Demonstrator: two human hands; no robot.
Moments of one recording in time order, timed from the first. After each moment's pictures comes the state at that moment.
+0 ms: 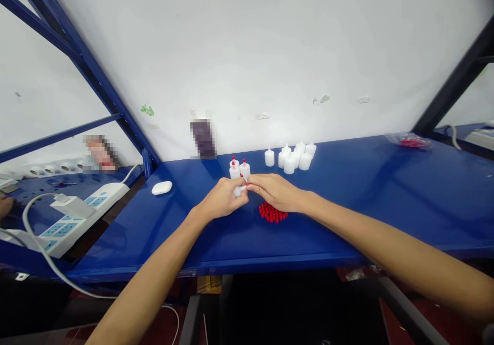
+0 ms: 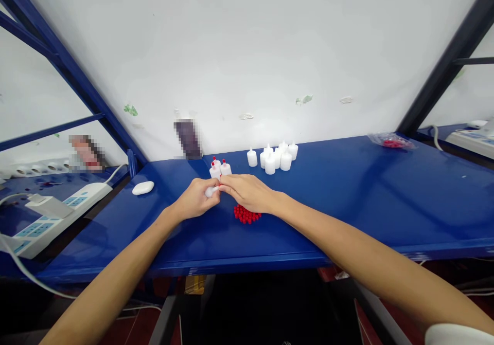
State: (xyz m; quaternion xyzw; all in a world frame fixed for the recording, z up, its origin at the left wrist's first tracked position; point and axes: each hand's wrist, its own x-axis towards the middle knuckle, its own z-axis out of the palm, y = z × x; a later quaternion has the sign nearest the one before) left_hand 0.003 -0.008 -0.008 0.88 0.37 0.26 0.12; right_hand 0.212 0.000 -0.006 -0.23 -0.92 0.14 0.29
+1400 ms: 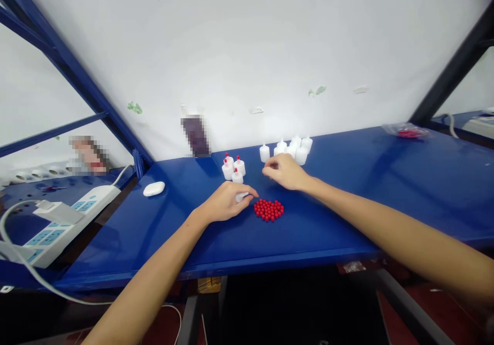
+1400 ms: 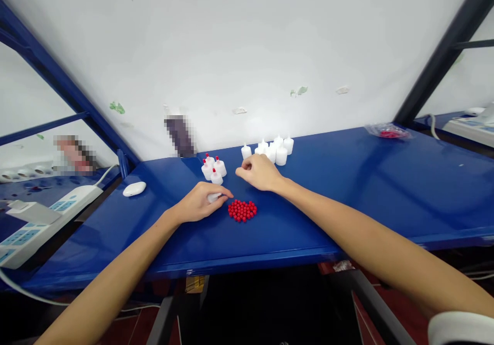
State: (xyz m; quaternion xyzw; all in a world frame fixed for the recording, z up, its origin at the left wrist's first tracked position) left_hand 0.015 -0.007 -0.019 0.91 0.30 0.22 0.19; right_hand 0.239 0.032 -0.010 -0.47 -0.80 0.19 0.33
